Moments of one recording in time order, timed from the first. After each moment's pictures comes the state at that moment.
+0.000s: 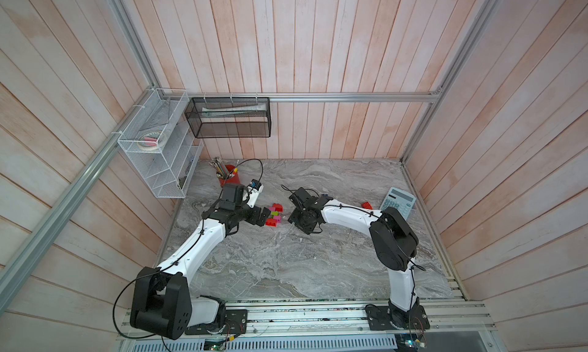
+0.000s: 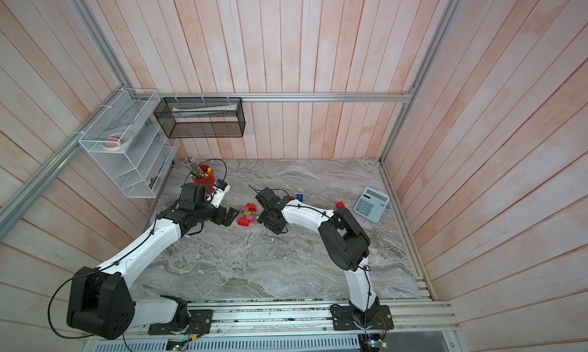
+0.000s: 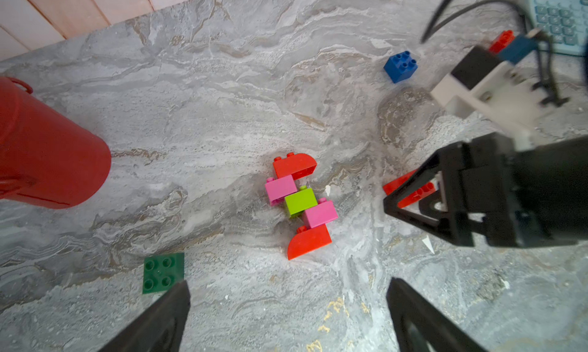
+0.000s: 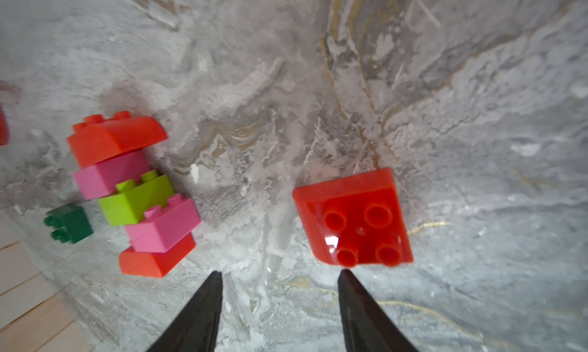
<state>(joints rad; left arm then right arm) -0.24 1.35 0.95 -0.40 0.24 0.18 0.81 2.00 1.47 -0.59 -0.02 1.28</state>
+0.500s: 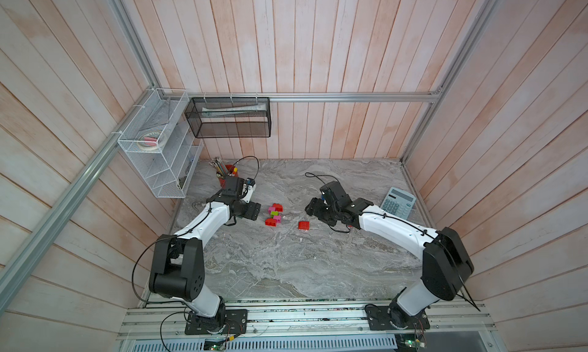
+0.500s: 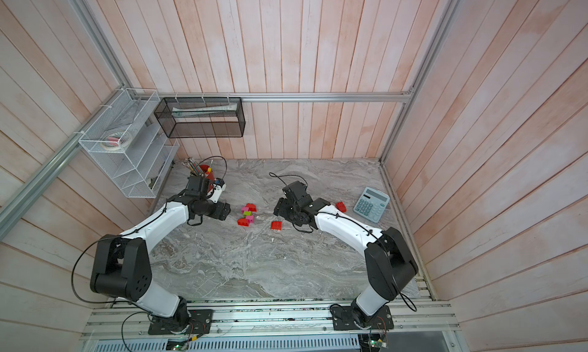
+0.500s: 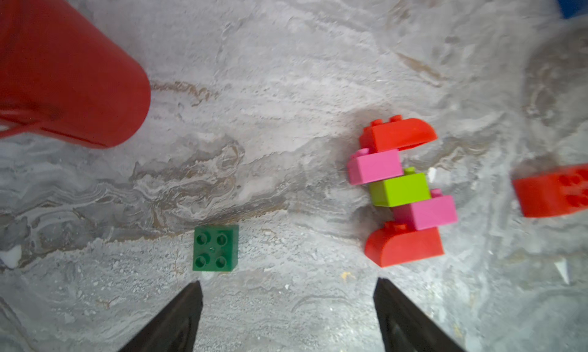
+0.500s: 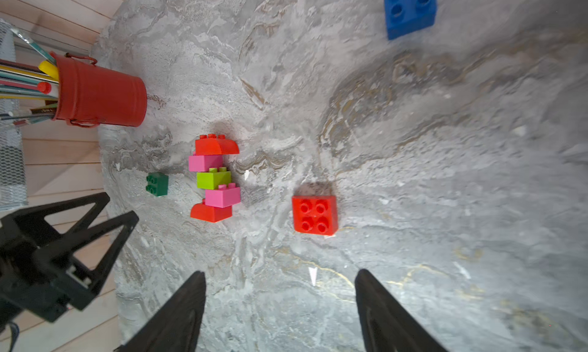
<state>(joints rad) -0.15 1.61 1.10 -0.51 0.10 0.19 0.68 1.58 1.14 -0.42 -0.04 0.94</state>
